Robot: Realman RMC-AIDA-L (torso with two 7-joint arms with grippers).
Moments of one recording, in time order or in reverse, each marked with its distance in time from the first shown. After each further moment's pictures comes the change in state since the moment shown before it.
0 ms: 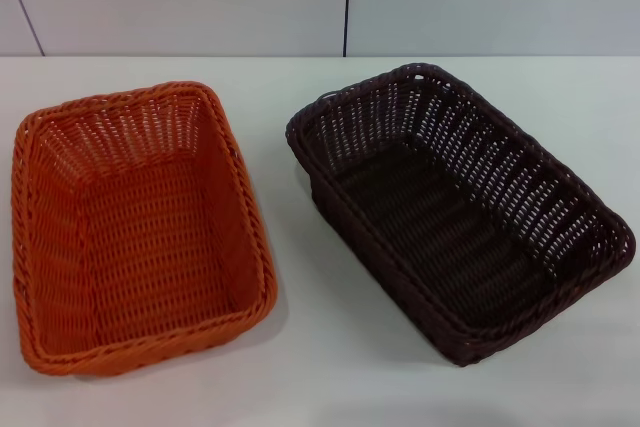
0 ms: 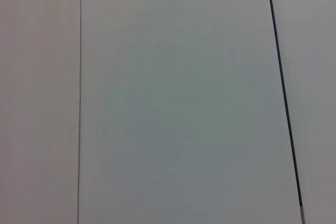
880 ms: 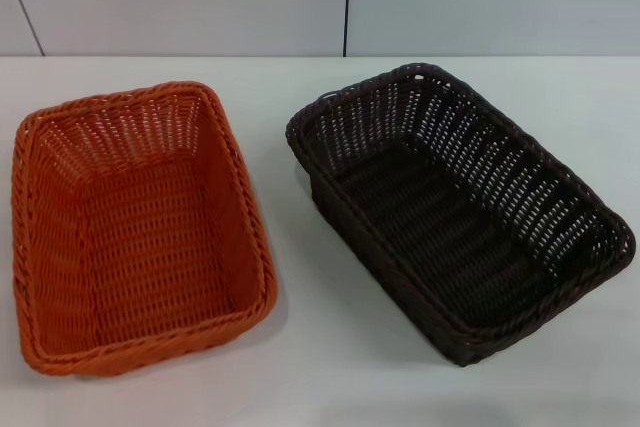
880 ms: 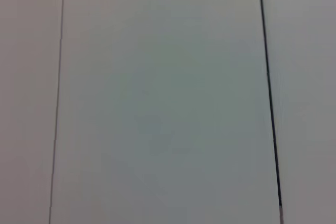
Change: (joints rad) left arm -0.030 0.006 0.013 -0.049 0.006 -0.083 -0.010; right arm 0.034 -0.002 0.009 -0.006 -0.001 0.013 -0.002
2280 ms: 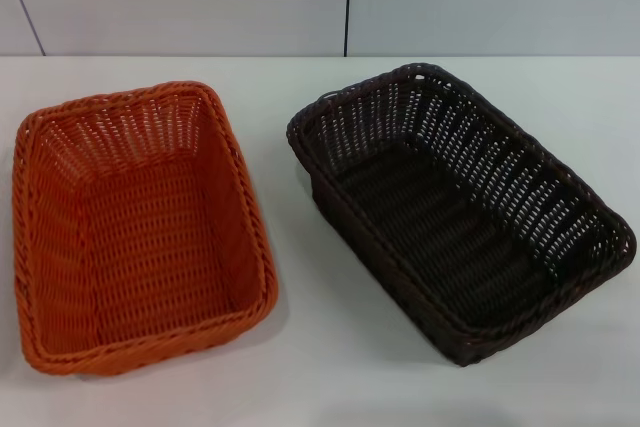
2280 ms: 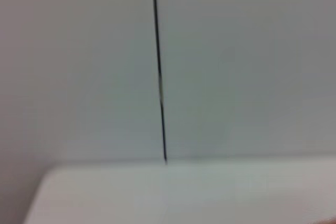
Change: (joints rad) left arm 0.053 0.006 -0.505 -1.633 0.229 -2.407 0.273; right arm -0.011 -0.001 0.003 0.064 0.009 -0.067 0.010
